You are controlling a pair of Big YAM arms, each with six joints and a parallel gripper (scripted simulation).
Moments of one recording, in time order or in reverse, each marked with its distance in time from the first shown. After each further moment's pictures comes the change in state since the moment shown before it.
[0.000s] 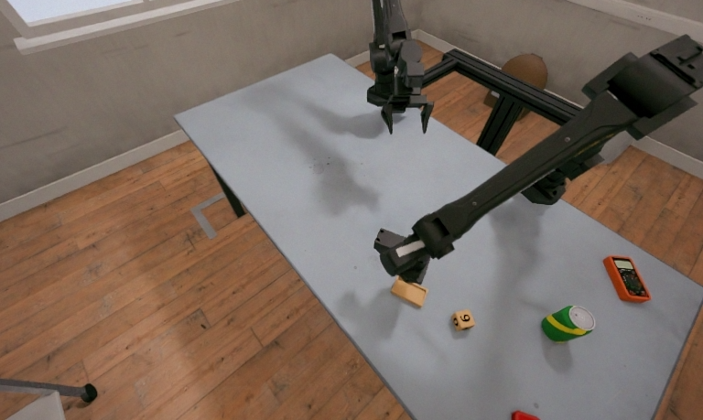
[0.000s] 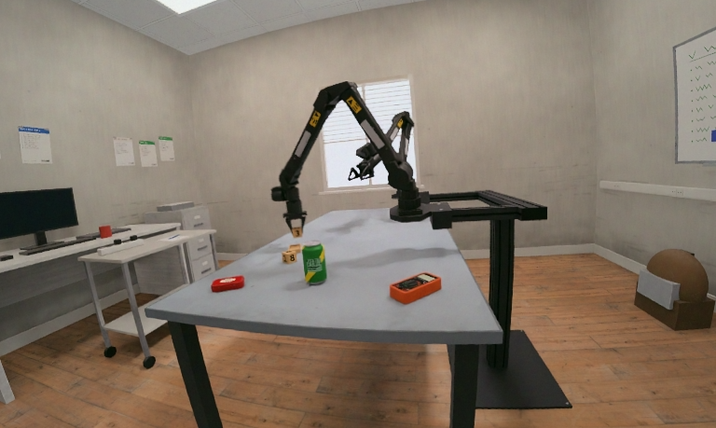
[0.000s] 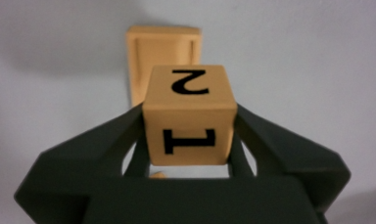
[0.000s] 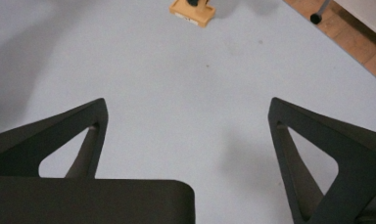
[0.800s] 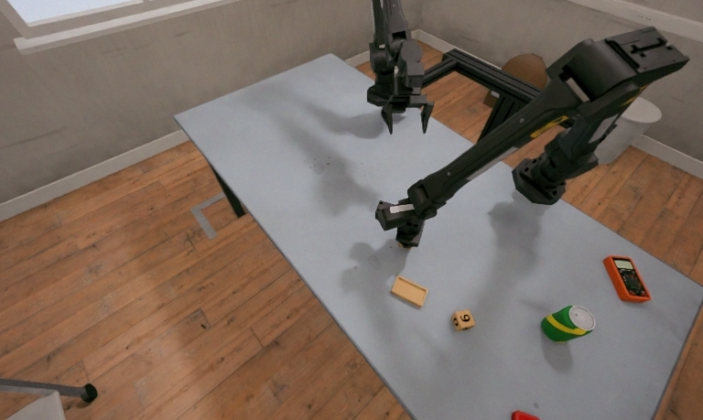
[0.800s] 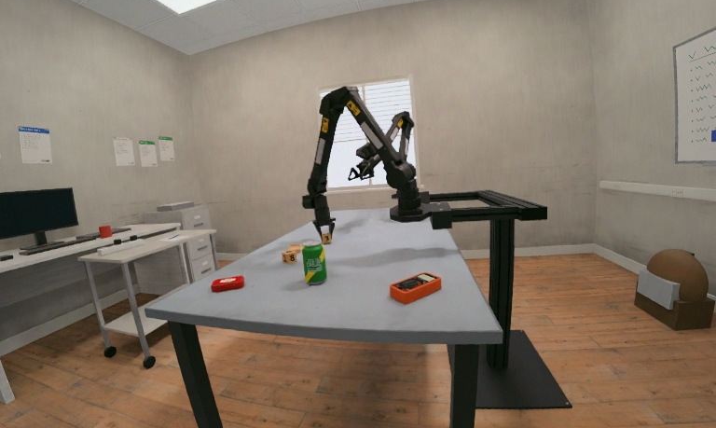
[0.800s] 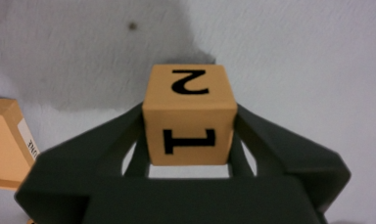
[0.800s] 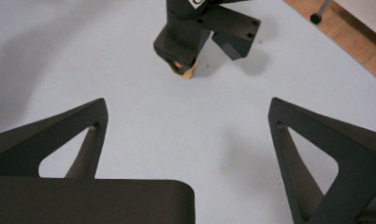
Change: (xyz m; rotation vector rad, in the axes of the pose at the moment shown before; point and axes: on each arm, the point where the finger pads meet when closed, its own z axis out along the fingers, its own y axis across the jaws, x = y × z) left arm -0.036 -0.125 0.049 0.031 0.030 -0.061; right arm 0.000 0.000 0.000 0.000 0.000 0.000
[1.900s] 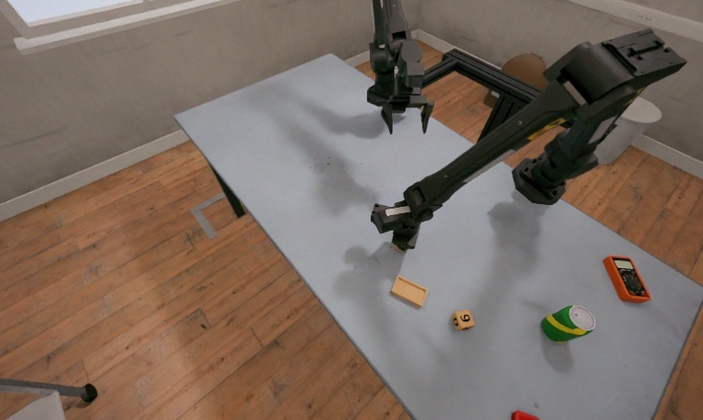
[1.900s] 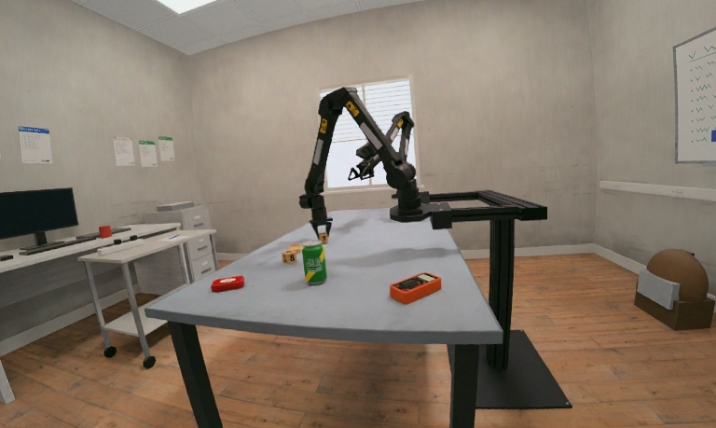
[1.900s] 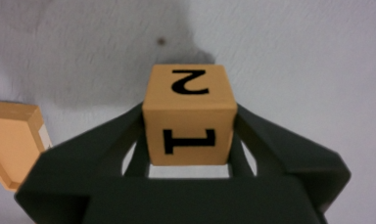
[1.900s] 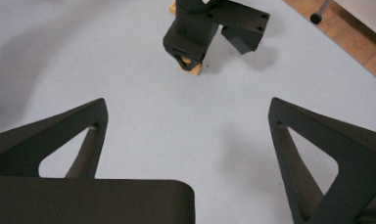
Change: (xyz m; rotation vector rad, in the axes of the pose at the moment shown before) left arm -0.010 0.014 -0.002 -0.008 -0.012 -0.027; right arm 0.000 0.000 0.000 0.000 0.000 0.000
